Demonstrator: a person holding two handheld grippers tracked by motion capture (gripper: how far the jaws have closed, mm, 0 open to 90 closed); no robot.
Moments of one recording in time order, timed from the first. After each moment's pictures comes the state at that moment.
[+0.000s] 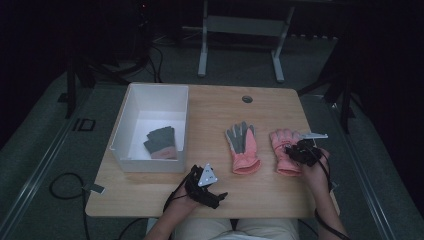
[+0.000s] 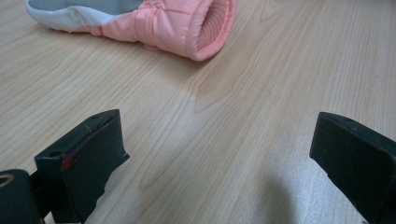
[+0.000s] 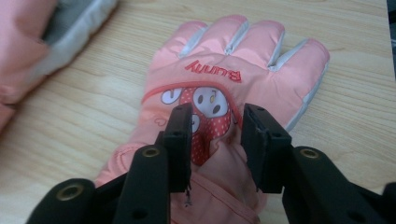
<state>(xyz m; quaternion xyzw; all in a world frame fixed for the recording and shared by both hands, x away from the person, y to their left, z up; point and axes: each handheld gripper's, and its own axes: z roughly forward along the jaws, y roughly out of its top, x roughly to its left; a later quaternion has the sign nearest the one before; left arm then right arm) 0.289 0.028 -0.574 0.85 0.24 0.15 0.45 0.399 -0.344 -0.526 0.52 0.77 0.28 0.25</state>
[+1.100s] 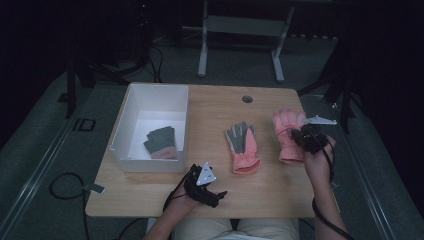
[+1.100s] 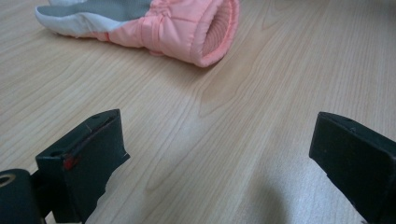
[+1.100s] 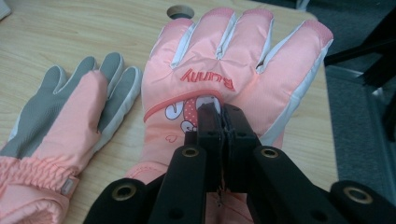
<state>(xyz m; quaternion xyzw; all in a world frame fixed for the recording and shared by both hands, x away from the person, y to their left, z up) 0.290 0.031 -0.572 0.85 0.24 0.15 0.45 0.391 -0.318 -0.448 0.53 0.73 0.31 0.30</state>
